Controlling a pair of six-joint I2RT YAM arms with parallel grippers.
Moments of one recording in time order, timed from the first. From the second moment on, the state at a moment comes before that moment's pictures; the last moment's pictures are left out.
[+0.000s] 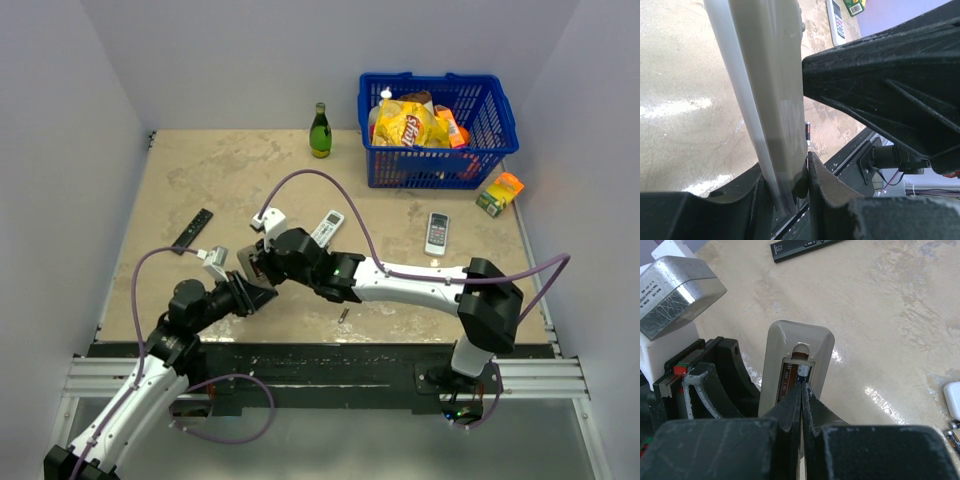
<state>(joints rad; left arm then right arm) -0.41 0.32 0.12 -0.06 0.40 -0.82 1.15 1.69 1.23 0.01 0.22 0.30</state>
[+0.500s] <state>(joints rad) -0.41 0.32 0.12 0.06 0.44 -0.78 1.11 1.57 1.18 -0.01 0.06 0.33</state>
